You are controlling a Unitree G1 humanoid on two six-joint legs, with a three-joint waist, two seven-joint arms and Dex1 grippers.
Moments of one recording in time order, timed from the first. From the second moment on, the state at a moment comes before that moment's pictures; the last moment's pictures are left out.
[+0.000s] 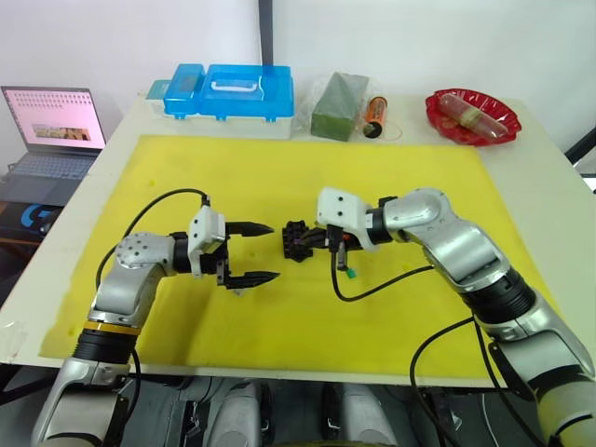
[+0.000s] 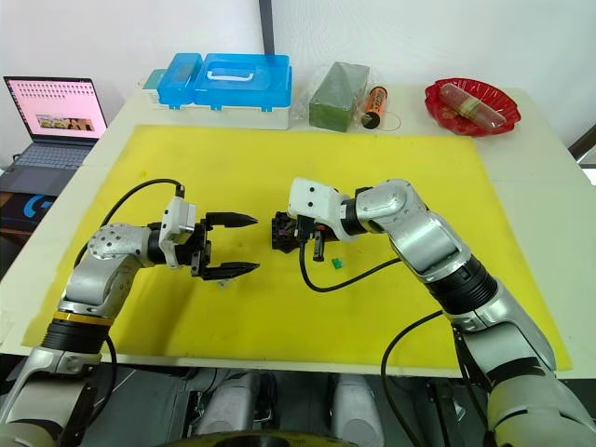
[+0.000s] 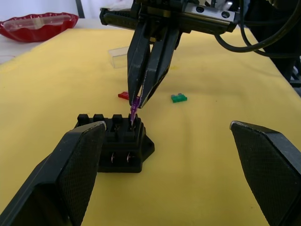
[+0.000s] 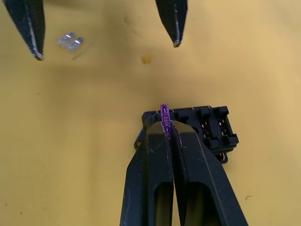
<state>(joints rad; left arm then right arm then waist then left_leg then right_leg) -0.41 0.56 -0.06 0.08 -0.42 0.09 -1.30 -0.78 -0.62 0.45 -0.17 0.14 0.63 1.04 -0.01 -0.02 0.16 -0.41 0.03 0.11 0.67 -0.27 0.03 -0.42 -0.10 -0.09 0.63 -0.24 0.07</state>
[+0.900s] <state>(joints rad) -0.44 0.55 -0.06 0.12 -0.40 0.06 -1.30 -0.78 -0.60 0.46 -0.08 0.08 0.52 1.08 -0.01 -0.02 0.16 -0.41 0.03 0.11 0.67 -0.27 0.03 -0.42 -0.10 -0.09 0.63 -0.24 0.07</state>
